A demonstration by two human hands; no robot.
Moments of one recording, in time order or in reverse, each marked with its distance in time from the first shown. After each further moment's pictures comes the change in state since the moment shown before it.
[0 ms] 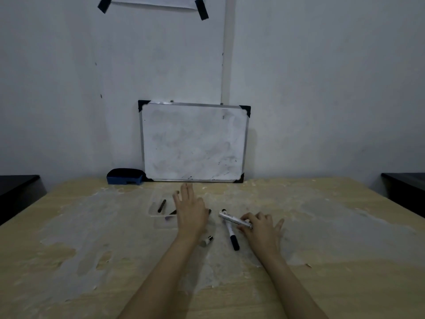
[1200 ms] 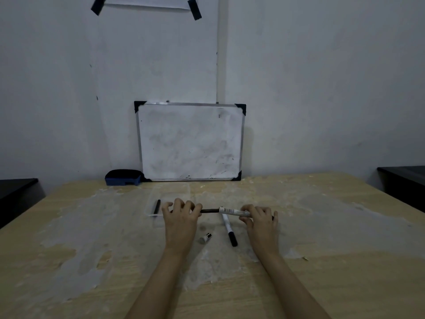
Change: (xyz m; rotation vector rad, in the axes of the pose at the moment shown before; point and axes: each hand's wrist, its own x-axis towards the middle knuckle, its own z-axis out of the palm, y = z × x) left_hand -0.030 -0.024 0.022 0.058 0.494 0.154; right_hand -0.008 -0.004 0.001 0.206 0.281 -0.080
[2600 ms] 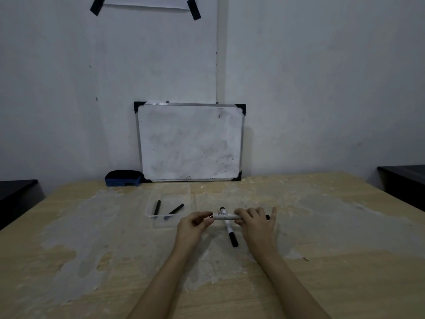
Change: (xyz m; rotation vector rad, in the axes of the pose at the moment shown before) left_hand -0.004 0.019 -0.010 -1.394 -0.453 -0.721; right_hand -0.002 0.001 0.002 -0.321 -0.035 -0.181
